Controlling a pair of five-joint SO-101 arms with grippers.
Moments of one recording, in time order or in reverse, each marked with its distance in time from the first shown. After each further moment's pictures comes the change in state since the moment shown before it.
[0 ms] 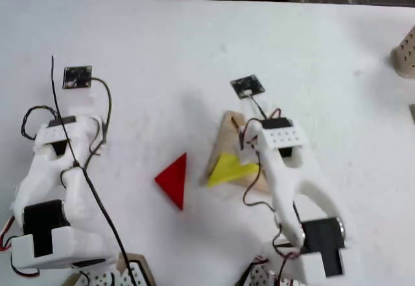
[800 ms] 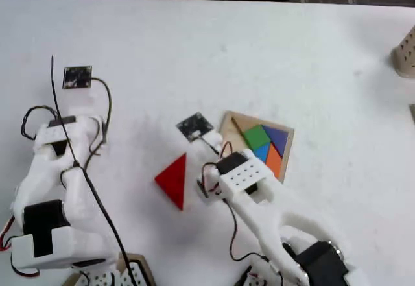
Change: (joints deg) left arm 0.0 0.0 0.0 0.0 0.0; right arm -25.0 -8.5 11.3 -0.1 -9.1
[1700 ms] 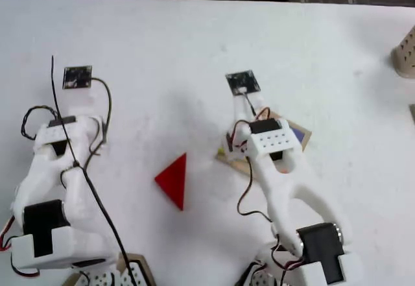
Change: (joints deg) left arm 0.0 0.0 0.0 0.0 0.0; right arm 18.8 8.1 -13.5 -3.4 -1.1
